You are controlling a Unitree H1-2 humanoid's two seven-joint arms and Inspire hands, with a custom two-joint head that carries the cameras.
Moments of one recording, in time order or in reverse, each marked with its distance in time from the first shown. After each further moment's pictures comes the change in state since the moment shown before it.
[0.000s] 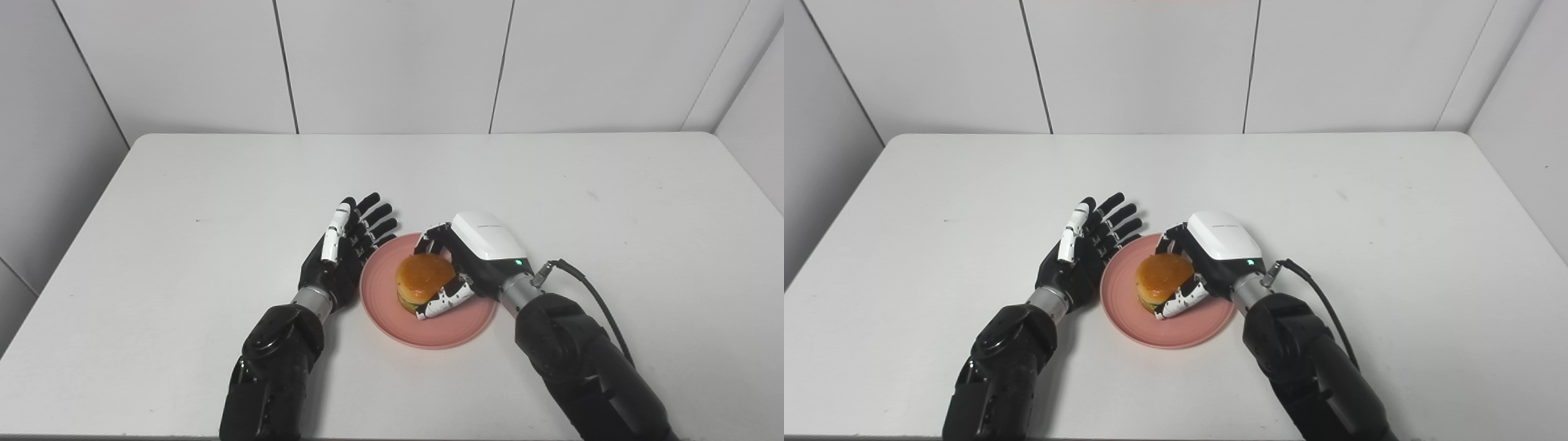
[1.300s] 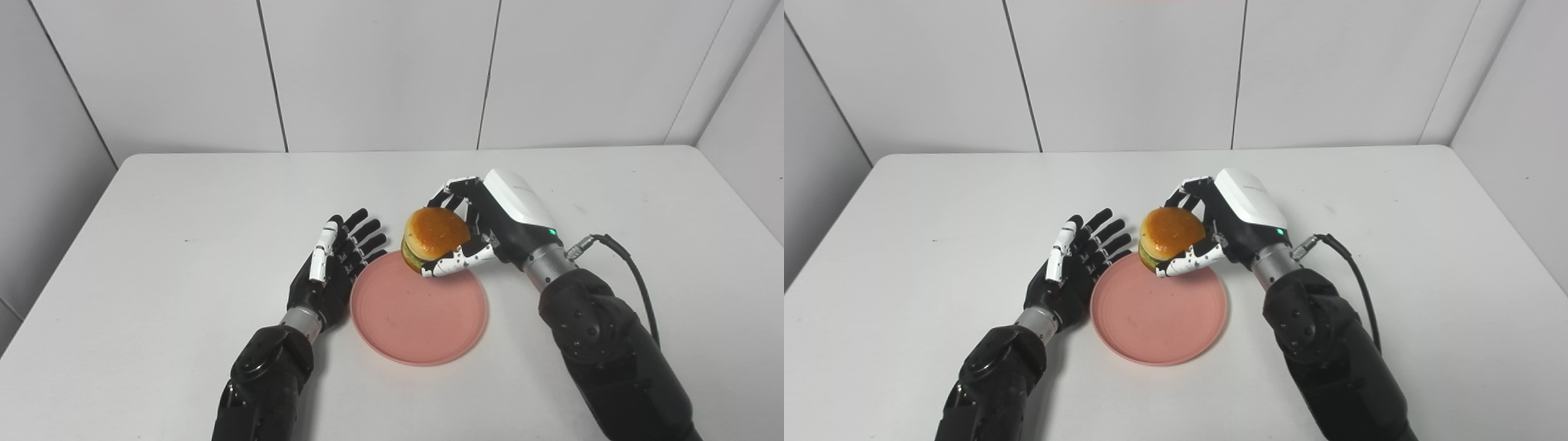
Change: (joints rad) left arm 0.003 0.000 0.007 0.011 0.003 -0.017 -0.014; right arm -0.050 0.006 -0.142 -0.137 0.155 0.081 0.008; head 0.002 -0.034
